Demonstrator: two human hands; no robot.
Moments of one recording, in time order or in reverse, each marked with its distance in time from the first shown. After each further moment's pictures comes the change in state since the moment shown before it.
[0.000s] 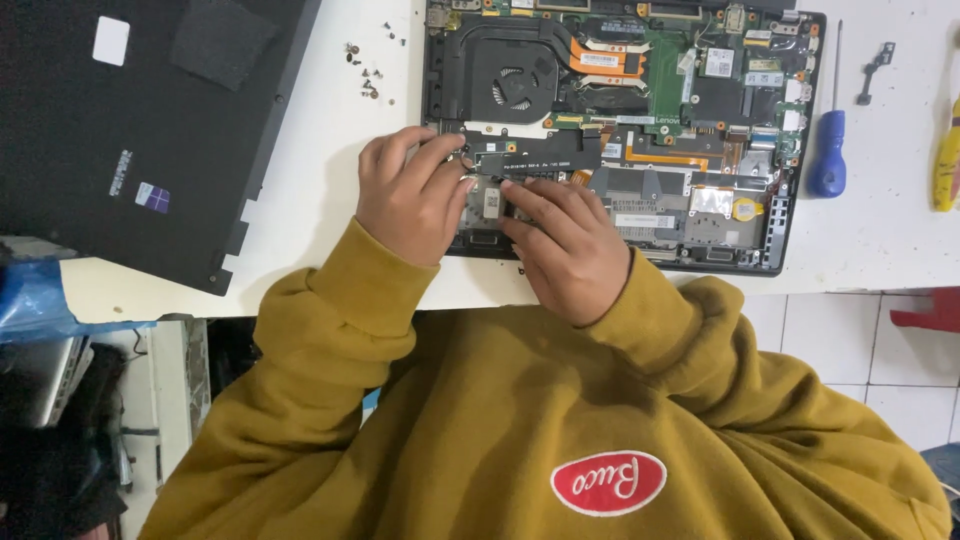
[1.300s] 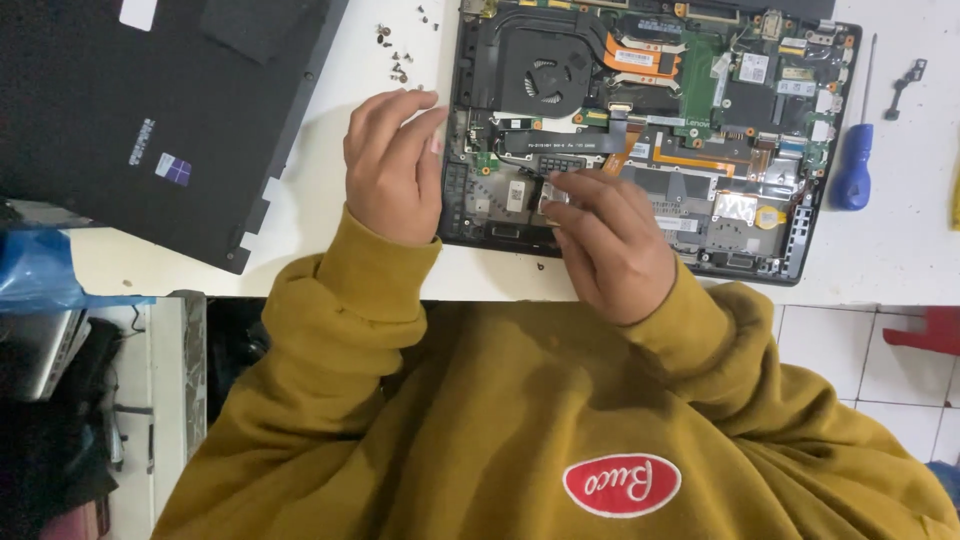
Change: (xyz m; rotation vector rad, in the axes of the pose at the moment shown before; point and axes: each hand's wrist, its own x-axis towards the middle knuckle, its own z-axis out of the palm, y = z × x) left_hand 0.001 -0.014 -0.015 -0.189 0.227 -0.225; right_hand 0.019 0.001 -0.038 0.166 -0.080 -0.040
